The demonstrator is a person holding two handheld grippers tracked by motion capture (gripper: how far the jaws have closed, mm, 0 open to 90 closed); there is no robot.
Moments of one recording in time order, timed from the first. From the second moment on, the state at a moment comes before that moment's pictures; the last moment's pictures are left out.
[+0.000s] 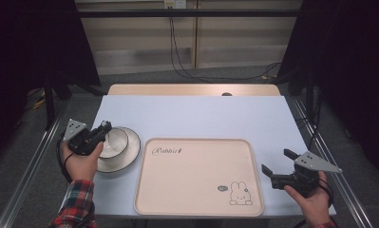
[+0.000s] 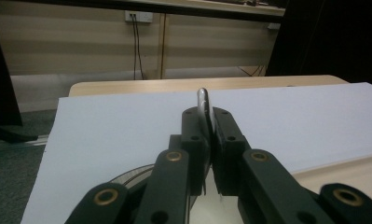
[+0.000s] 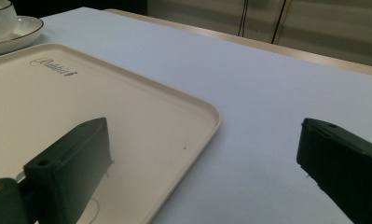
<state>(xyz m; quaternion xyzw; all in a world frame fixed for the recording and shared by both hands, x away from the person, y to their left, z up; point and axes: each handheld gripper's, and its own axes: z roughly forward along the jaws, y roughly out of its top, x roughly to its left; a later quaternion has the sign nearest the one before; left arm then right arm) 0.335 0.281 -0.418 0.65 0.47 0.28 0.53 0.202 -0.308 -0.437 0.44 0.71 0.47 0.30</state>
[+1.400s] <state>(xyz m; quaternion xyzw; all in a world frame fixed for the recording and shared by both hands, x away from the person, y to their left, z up) 0.333 0.263 -0.376 0.64 0.46 0.23 0.58 0.202 -0.310 -0.438 0.44 0.71 0.46 0.30</state>
